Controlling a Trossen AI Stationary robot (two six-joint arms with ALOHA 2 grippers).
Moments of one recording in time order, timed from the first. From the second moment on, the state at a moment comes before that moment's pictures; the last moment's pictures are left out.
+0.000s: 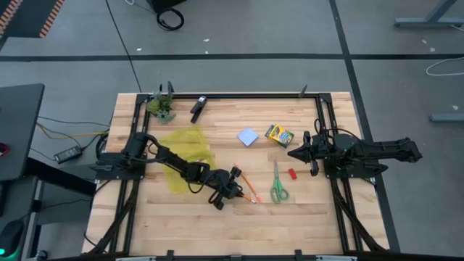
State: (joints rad) left arm -0.24 2.08 0.92 0.56 0.06 0.40; right arm 0.02 0.06 0.03 -0.05 0.03 0.30
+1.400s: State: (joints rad) left arm -0.28 2.03 0.92 0.44 0.00 0.47; right arm 0.02 0.06 0.03 -0.05 0.03 0.30
